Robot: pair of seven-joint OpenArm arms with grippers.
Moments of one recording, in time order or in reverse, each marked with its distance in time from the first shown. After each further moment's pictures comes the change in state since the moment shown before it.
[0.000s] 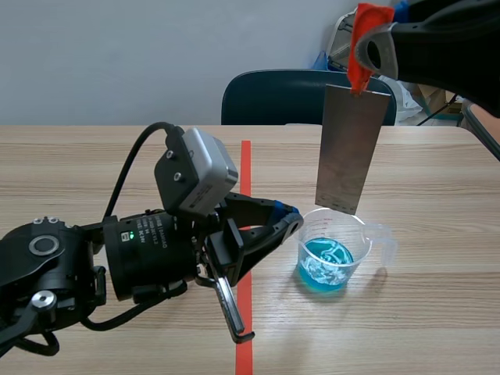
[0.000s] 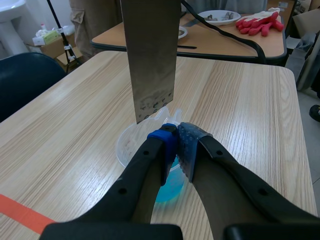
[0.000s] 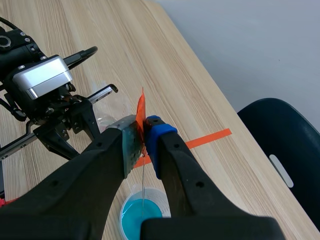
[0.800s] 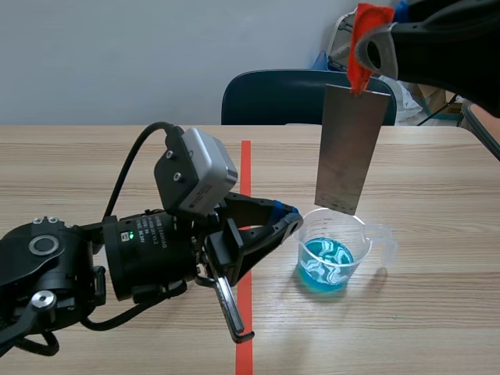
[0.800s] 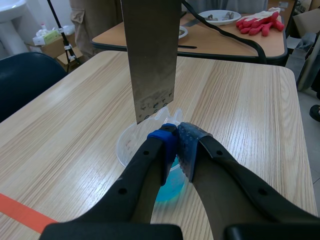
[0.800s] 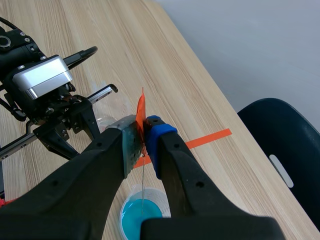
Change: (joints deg) left arm 0.0 0.0 0.0 0.0 0.0 0.0 0.0; right arm 0.0 0.0 0.0 0.0 0.0 0.0 0.0
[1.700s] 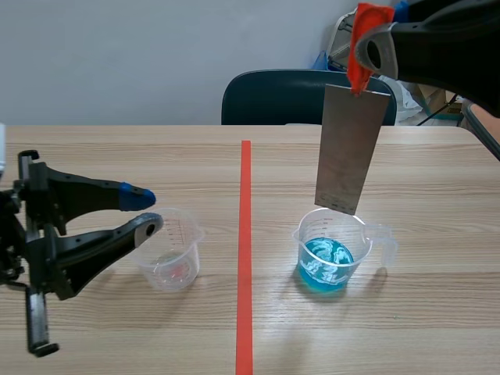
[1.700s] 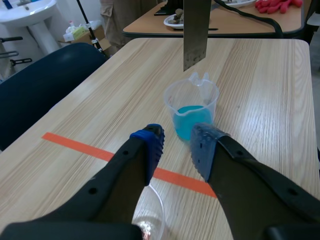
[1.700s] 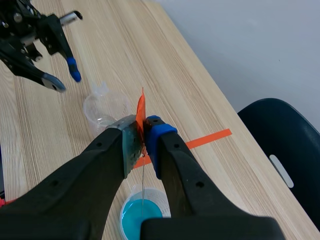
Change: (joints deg) left arm 17.1 -28.4 -16.2 8.9 -4.7 -0.2 -17.1; right arm 0.0 0.0 0.0 0.0 0.0 0.0 0.0
